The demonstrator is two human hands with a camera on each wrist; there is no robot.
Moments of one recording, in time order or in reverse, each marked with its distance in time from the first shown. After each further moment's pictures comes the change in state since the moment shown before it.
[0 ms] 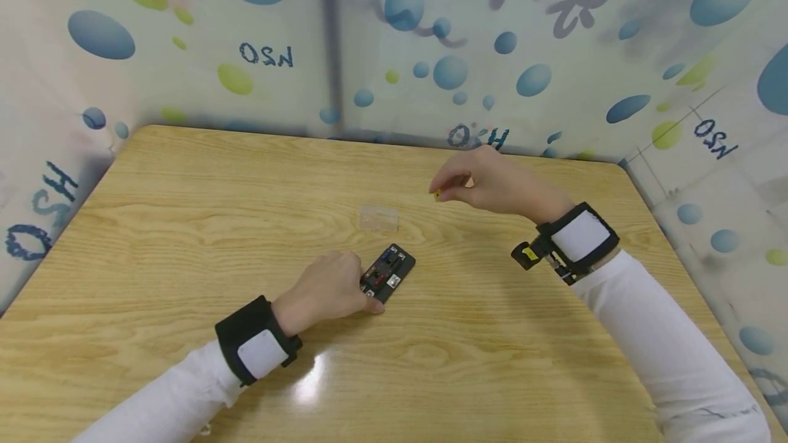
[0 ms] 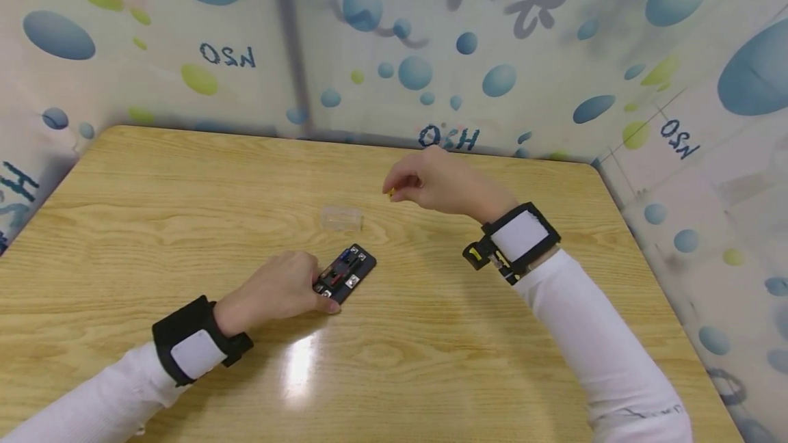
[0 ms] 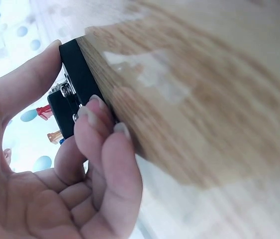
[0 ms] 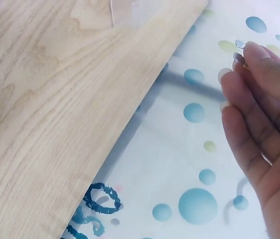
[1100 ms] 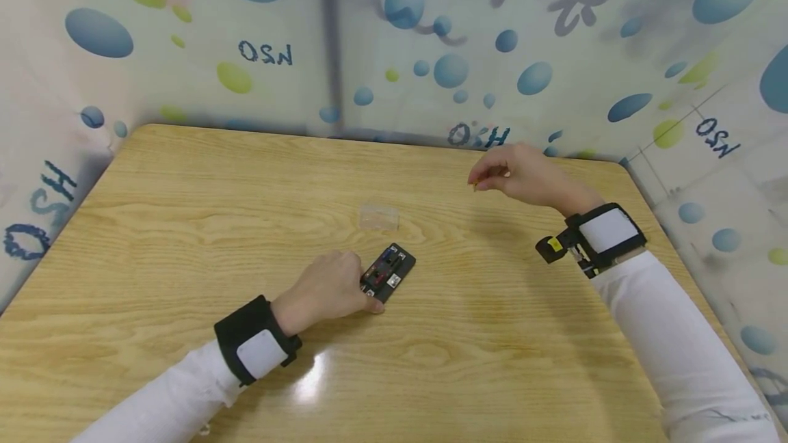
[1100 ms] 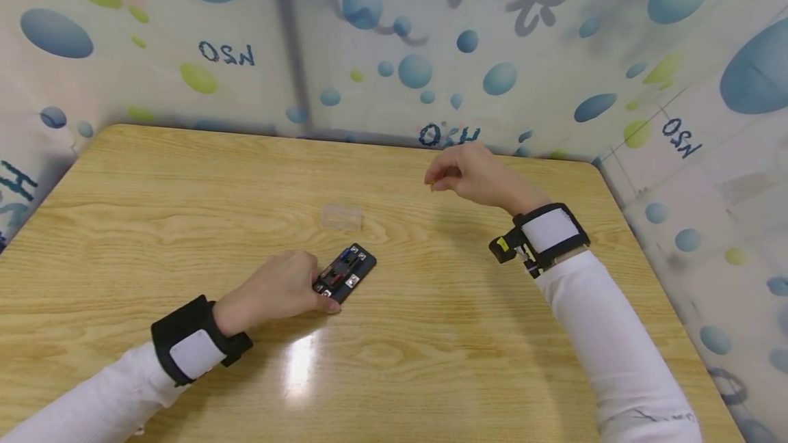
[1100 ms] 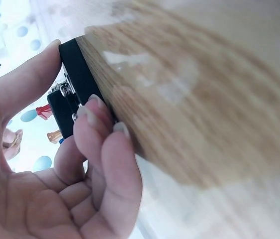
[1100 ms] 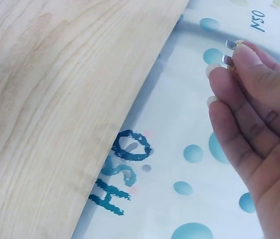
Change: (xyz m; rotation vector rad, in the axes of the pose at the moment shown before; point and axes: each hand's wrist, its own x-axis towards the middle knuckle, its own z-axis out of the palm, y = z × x) left_hand 0.000 -0.001 0.000 -0.004 0.011 0.027; right_hand -0.028 0.046 -0.007 -0.007 0.064 0.210
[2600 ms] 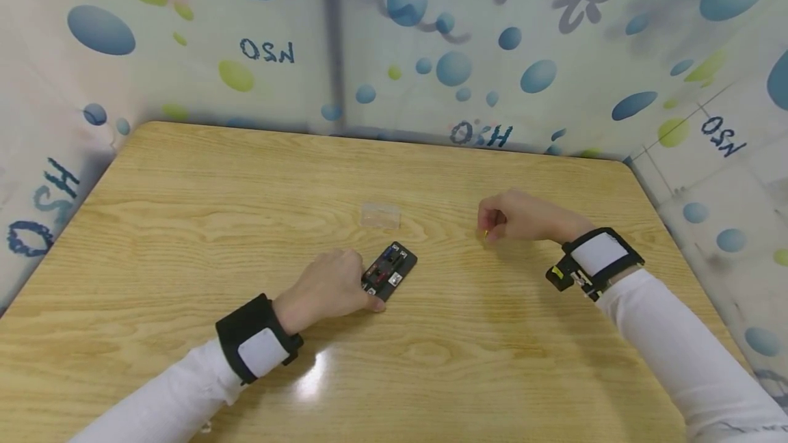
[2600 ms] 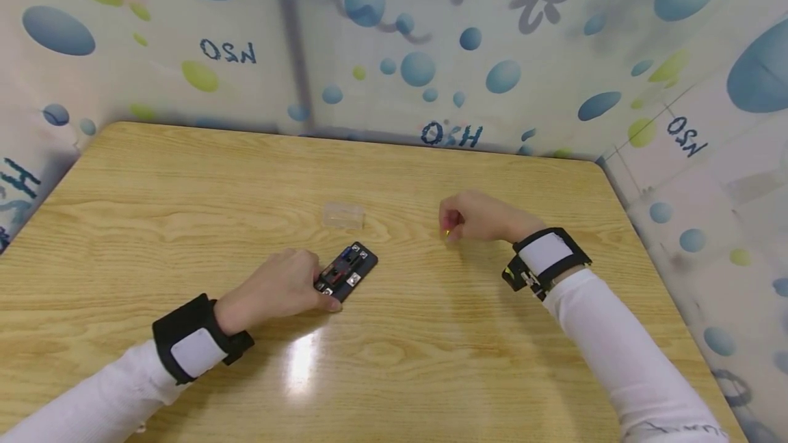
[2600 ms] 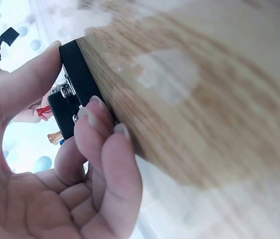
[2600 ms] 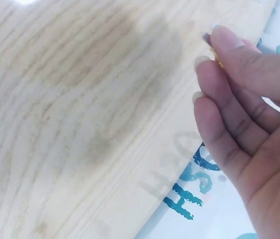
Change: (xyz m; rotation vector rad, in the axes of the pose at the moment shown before) left_hand 0.001 -0.001 0.001 0.032 0.024 0.020; right_hand -0.024 0.026 0.044 0.030 -0.342 0.139
